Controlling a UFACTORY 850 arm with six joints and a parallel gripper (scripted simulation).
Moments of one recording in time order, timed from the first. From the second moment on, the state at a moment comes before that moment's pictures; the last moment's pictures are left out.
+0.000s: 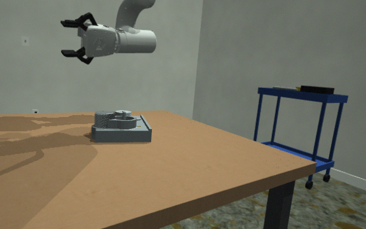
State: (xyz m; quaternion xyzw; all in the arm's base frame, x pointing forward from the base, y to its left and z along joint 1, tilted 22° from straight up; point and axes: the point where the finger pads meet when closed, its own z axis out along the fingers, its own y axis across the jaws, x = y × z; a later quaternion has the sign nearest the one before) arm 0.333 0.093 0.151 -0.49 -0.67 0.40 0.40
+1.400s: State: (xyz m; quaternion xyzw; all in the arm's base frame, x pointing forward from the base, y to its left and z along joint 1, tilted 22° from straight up) arm 0.457 0.093 0.100 -0.28 -0.90 0.29 0.15
